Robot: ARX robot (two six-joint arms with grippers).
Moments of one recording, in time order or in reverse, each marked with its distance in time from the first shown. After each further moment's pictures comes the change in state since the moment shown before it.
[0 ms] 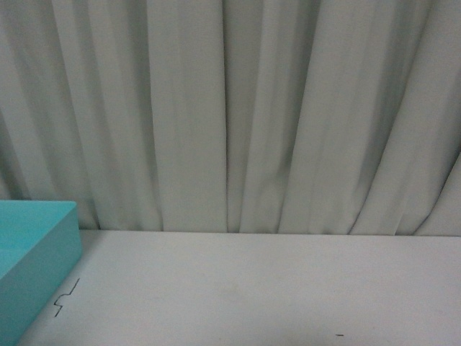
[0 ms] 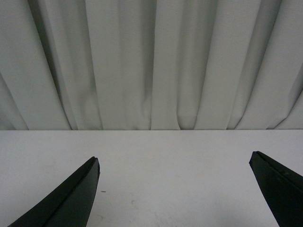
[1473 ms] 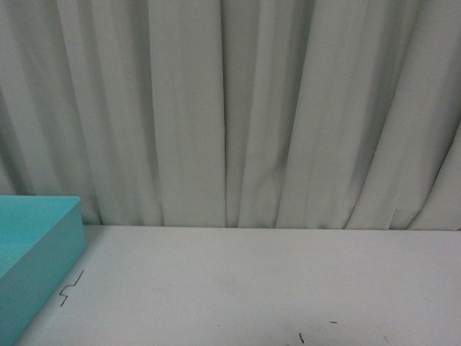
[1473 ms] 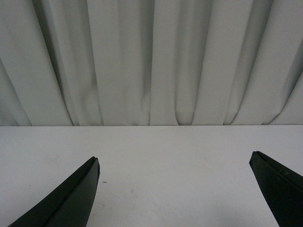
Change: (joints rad) left arm 0.000 -0.327 -0.027 -0.298 0.000 -0.002; right arm 0.000 0.000 0.000 0.000 0.000 0.000
